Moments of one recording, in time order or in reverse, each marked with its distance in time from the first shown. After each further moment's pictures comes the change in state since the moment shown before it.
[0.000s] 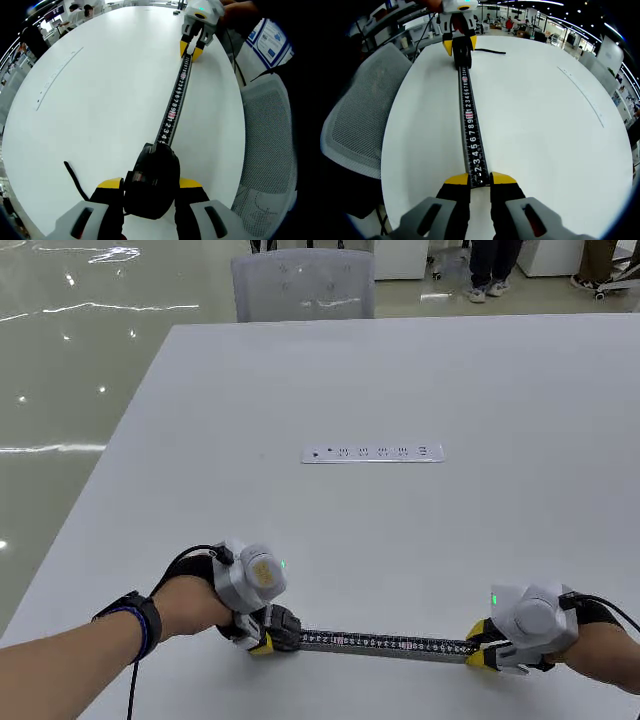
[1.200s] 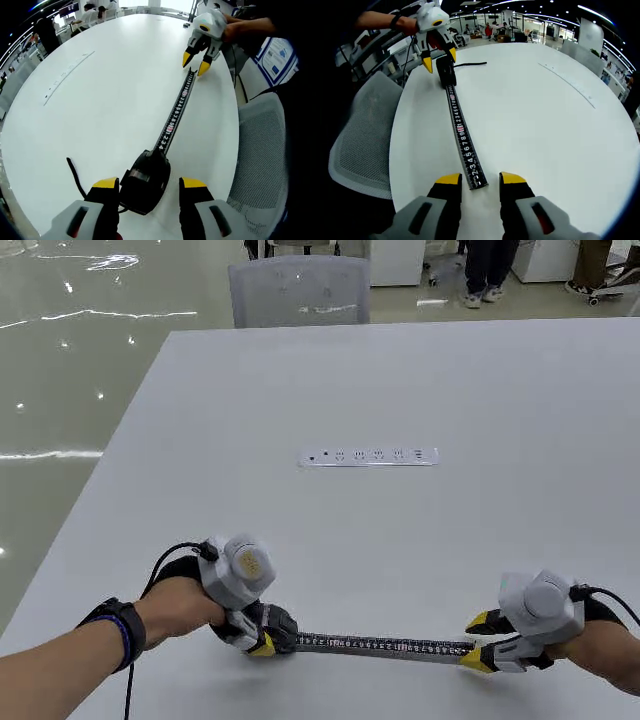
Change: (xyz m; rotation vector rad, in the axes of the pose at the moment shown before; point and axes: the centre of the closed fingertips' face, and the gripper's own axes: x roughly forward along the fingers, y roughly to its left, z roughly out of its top) left arm -0.020 -0.002 0.010 -0.124 -0.107 -0.006; right arm -0.017 -0.009 0.010 0.210 -0.118 -0.025
